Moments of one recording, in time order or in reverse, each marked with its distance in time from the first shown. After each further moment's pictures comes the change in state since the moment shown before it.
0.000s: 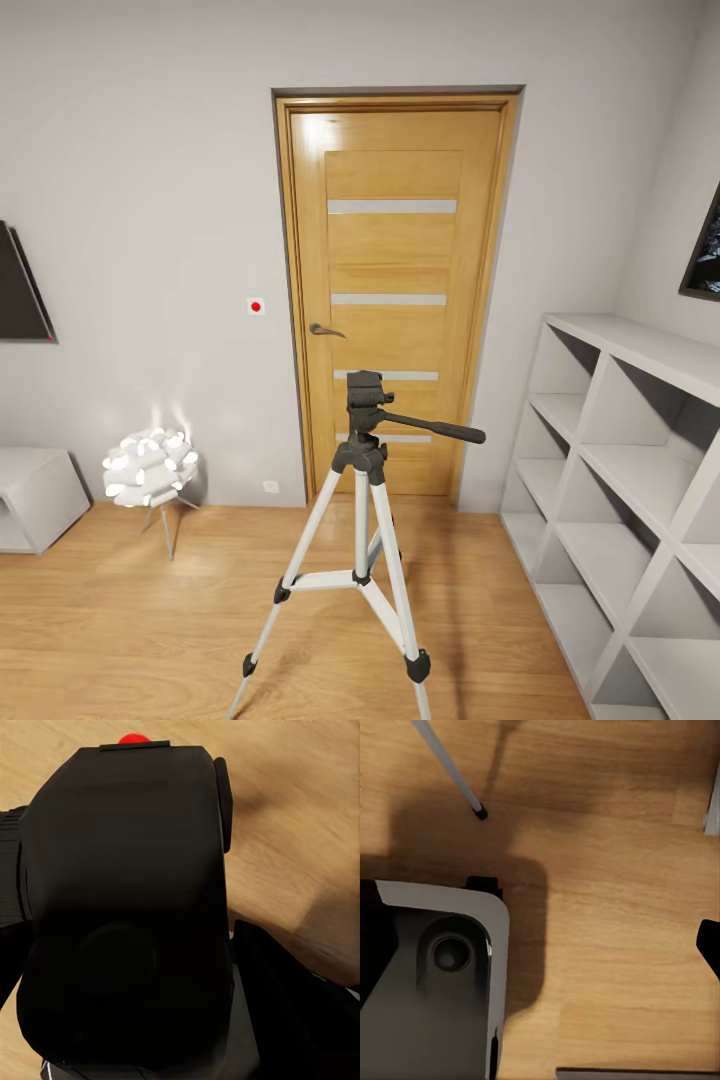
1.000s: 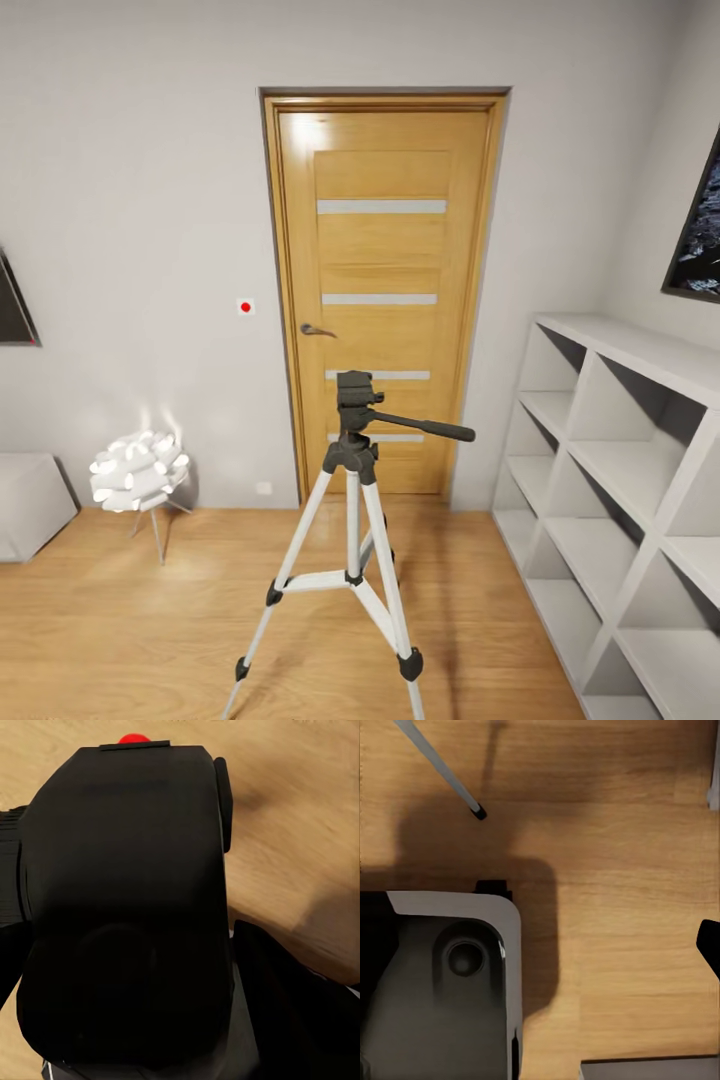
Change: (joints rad) left arm 0.000 0.000 0.000 0.001 -0.001 0.002 0.000; right arm 0.000 0.004 -0.001 0.001 -0.079 0.006 0.008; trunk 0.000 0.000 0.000
